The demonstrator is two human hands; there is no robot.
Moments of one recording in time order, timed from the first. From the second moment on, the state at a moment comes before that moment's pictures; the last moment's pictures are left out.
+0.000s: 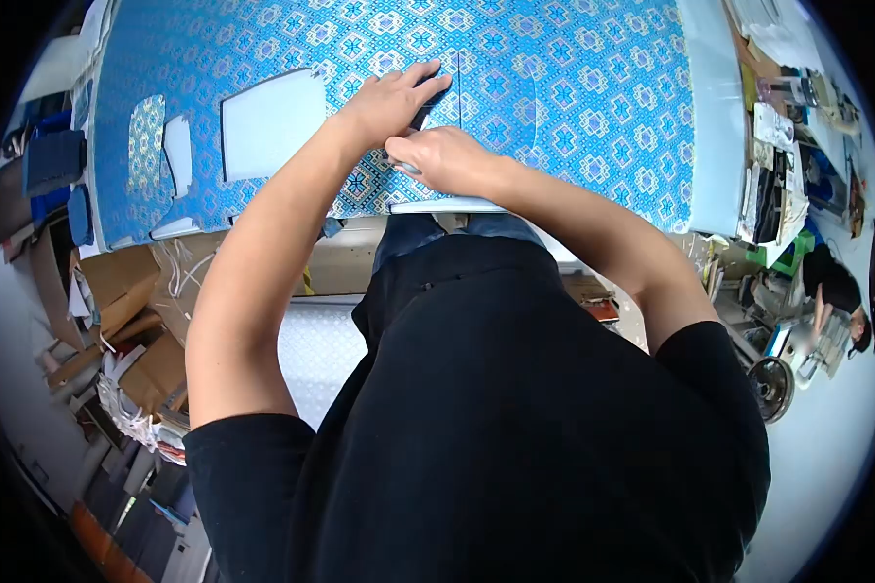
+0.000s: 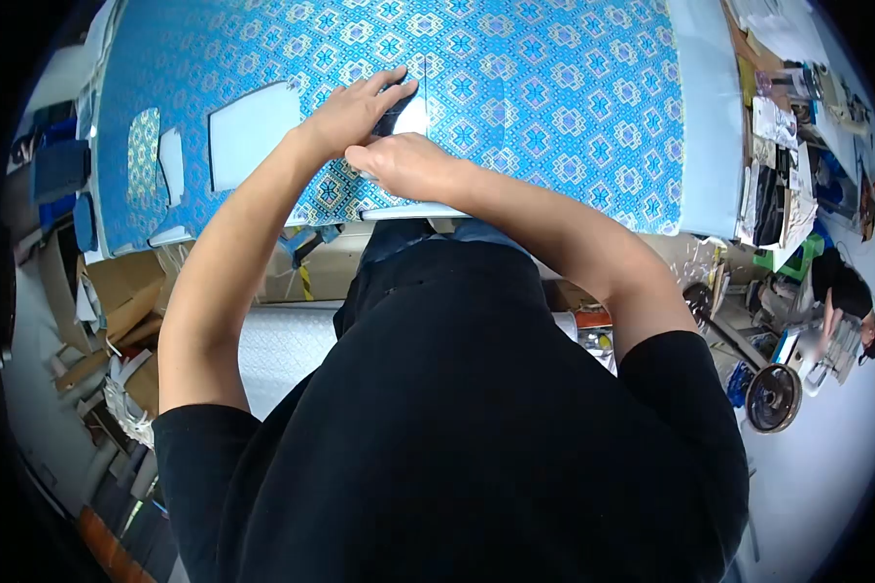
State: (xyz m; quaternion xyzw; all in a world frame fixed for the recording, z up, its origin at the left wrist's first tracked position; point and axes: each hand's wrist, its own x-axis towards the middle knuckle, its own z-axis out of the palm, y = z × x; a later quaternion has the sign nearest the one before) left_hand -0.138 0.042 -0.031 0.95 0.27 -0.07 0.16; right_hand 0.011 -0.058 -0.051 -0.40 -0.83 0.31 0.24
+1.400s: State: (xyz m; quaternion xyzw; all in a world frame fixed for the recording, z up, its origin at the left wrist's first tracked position) left_hand -0.083 0.099 -0.003 0.97 0.03 -0.24 0.08; right_hand -0.131 -0.101 -0.018 -0.86 -0.42 0.13 0.25
